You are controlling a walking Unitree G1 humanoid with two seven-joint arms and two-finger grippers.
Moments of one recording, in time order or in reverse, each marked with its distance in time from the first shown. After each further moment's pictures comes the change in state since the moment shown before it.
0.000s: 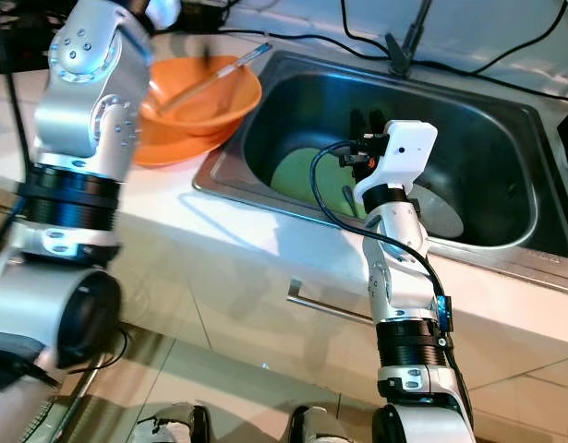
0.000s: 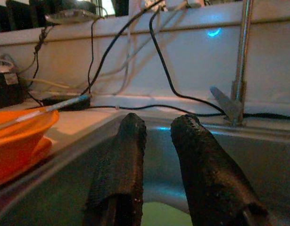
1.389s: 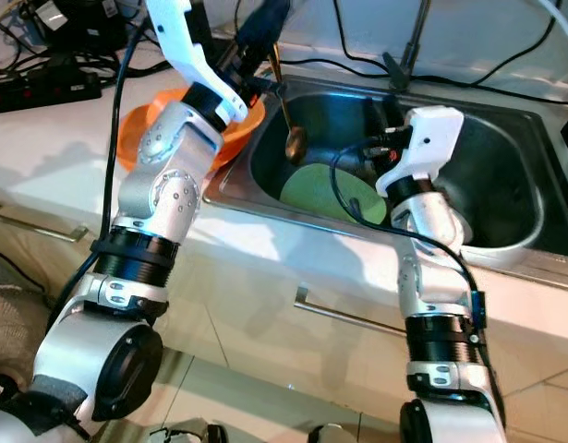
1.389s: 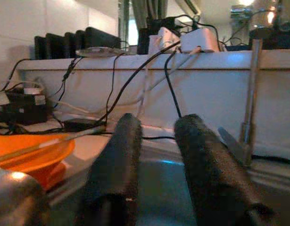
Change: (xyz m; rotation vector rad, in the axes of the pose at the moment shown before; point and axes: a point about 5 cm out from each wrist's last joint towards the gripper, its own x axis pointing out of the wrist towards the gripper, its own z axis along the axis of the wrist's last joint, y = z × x) left arm -0.039 -0.043 -0.075 -0.368 0.140 -0.168; right arm 0.002 -0.024 0.021 -0.087 -0.036 0.128
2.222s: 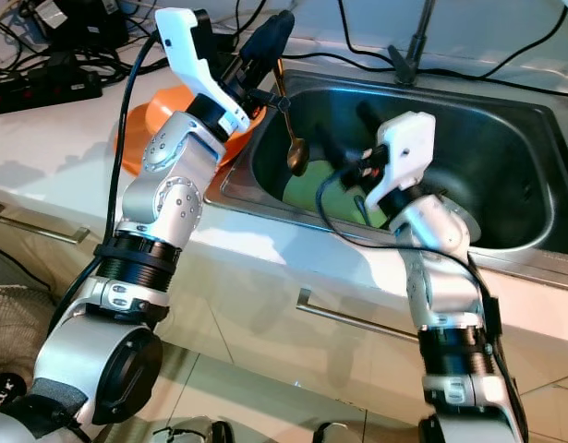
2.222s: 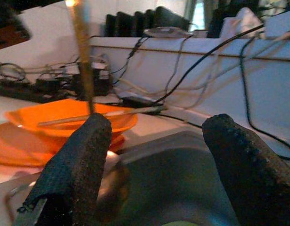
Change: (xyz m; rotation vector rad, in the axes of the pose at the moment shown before) left arm -0.005 0.001 -0.011 -0.020 0.027 -0.025; right arm -0.012 0.021 0.001 -0.032 0.059 0.312
